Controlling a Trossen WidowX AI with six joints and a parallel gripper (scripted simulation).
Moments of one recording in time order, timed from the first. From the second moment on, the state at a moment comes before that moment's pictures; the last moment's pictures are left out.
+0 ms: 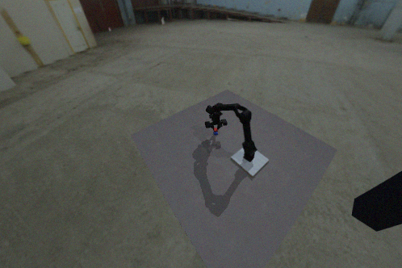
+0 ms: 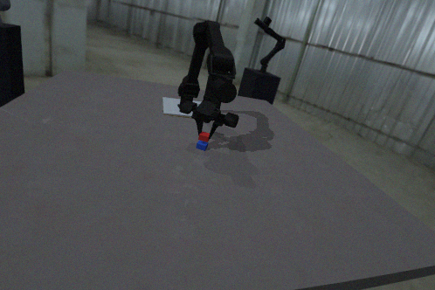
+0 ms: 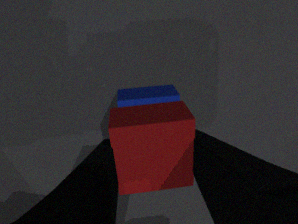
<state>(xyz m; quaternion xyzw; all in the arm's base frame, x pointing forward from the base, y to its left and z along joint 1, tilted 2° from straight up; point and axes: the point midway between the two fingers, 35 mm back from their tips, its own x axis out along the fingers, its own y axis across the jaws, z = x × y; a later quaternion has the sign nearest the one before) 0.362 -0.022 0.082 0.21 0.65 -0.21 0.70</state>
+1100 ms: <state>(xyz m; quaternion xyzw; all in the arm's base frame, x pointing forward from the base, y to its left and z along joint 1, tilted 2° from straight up) 0.360 -0.022 0.067 0.21 0.65 -0.21 0.70</state>
